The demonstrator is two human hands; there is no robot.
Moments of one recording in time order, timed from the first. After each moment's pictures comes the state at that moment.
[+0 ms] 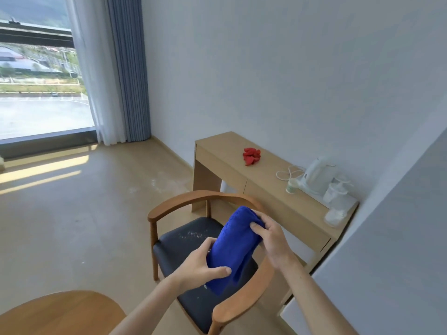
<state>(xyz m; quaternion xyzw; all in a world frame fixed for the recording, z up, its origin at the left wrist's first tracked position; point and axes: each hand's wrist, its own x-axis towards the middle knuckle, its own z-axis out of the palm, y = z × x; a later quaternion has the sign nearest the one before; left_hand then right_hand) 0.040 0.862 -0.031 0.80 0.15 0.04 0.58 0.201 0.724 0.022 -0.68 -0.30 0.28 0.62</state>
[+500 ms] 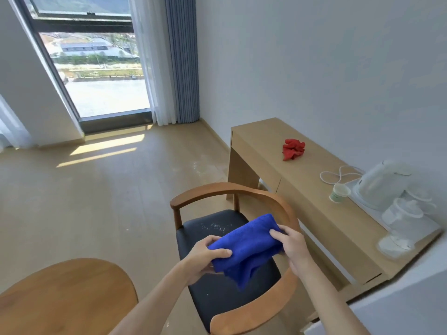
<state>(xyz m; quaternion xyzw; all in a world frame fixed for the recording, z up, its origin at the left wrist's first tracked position) 0.131 0.873 -0.055 0.53 0.39 0.09 0.75 0.338 0.751 -0.039 -0.71 -0.18 0.37 0.57</state>
